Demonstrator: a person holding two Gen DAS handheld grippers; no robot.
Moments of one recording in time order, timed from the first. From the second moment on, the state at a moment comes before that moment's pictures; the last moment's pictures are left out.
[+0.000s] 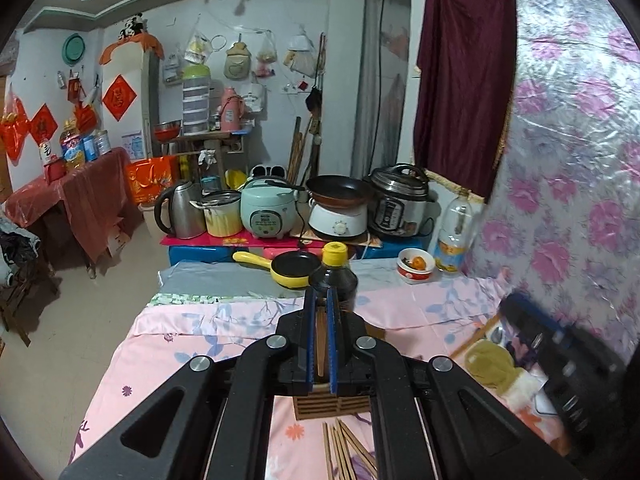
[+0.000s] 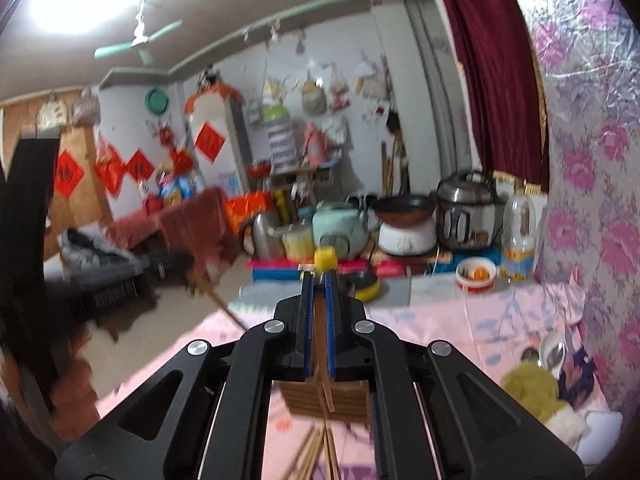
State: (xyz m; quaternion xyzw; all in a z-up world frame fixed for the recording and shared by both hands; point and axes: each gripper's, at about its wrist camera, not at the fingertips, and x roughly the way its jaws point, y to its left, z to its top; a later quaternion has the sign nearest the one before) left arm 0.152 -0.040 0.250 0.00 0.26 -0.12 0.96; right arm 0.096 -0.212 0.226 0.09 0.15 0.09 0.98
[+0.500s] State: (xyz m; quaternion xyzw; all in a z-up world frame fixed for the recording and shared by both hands) left arm 0.183 -0.006 0.154 -0.03 0.31 -0.07 0.95; right arm 0.125 -0.226 0.165 0.10 0.17 0.05 0.98
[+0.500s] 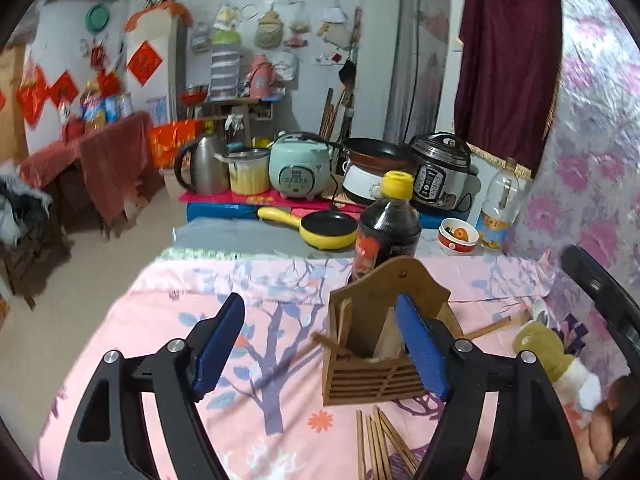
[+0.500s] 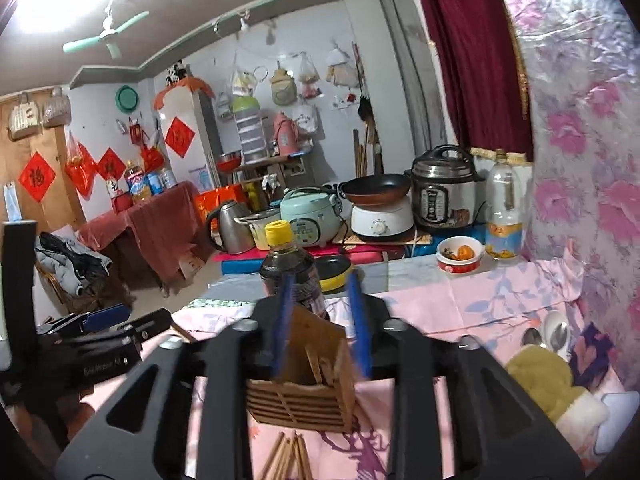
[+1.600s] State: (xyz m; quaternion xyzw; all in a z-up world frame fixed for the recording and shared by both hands) left arm 0.104 0.016 -0.044 0.05 0.52 -0.04 0.85; right arm 0.059 -0.219 -0.025 -0.04 0.45 0.02 0.89
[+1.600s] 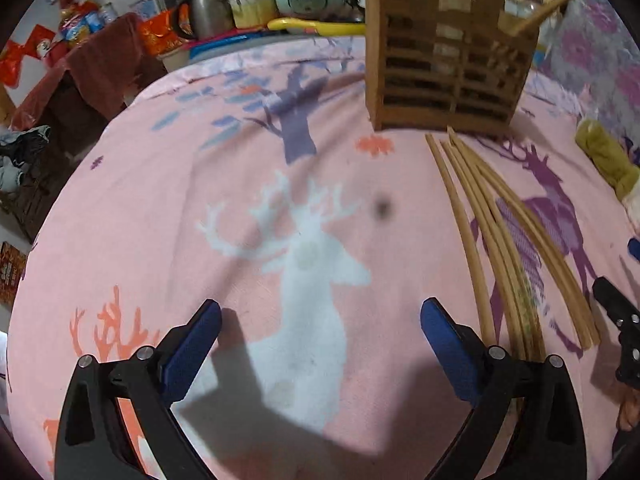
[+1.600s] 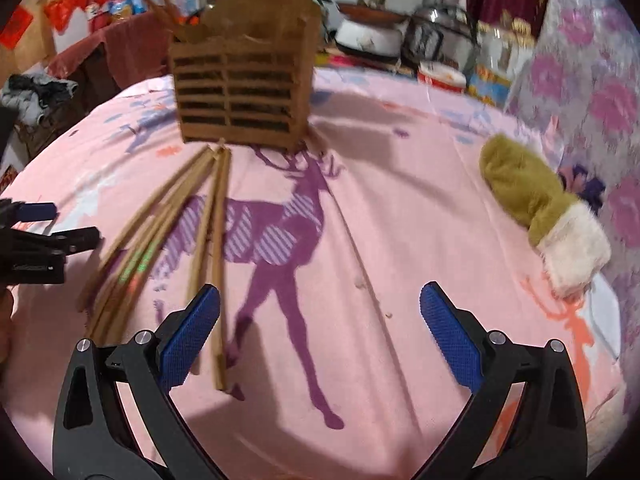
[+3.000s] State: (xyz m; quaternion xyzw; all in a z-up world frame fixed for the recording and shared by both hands) left arm 0.098 0.014 -0.032 0.02 0.51 -0.12 0.85; right arm 0.081 -0.243 -0.047 0.00 0.50 0.03 0.87
